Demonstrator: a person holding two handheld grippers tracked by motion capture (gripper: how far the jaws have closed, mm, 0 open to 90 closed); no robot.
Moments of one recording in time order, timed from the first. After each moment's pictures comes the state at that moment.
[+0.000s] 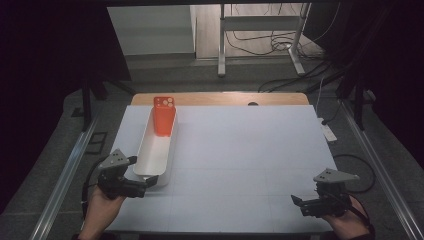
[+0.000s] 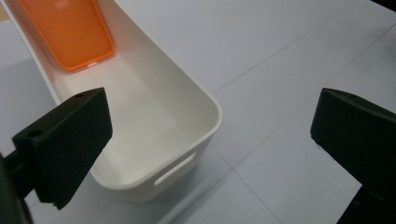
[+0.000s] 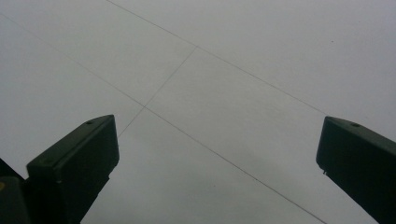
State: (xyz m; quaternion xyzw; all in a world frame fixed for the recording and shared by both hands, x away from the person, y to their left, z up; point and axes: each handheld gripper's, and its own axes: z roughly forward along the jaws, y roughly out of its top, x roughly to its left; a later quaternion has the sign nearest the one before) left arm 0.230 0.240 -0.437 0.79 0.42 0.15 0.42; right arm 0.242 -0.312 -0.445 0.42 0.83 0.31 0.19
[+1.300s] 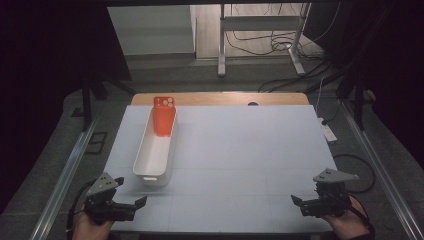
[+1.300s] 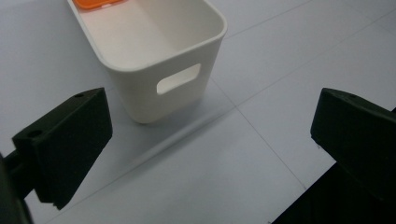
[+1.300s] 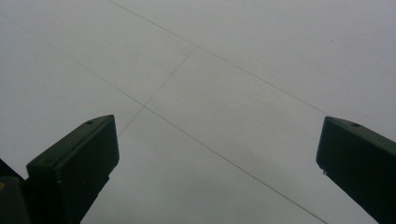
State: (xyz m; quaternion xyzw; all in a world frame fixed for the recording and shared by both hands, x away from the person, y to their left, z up) left arm 0.181 0.256 -0.460 0.78 0.46 0.15 0.39; right arm 0.242 -0.311 -0.445 0.42 0.83 0.31 0.19
